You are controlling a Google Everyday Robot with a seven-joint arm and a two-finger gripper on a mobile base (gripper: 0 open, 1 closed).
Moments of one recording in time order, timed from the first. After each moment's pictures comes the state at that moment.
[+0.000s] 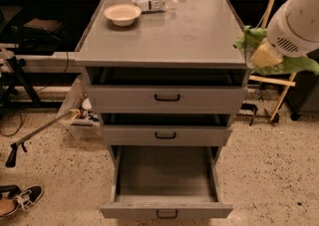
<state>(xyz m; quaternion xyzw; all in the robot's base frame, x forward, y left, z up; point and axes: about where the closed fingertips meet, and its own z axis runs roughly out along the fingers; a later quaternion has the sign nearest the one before) 0.535 -0.237 0.975 -0.41 0.84 -0.18 0.30</state>
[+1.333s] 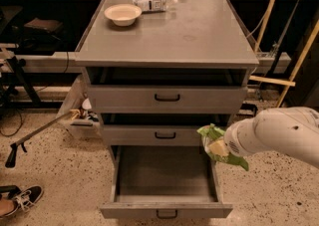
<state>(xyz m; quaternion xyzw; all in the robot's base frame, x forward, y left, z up) 0.507 -0.193 0.660 -0.33 0.91 0.05 0.26</state>
